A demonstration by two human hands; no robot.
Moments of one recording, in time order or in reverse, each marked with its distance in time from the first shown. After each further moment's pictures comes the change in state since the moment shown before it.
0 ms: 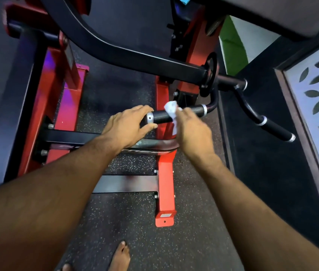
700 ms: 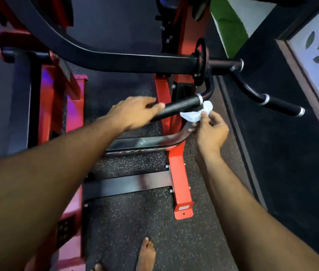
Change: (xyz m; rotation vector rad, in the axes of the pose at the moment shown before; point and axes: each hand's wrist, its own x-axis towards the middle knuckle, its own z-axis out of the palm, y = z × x) left_hand 0.044 0.030 -0.033 0.065 -0.256 -0.111; right_hand -0.012 0.025 0.032 1.269 0.533 0.925
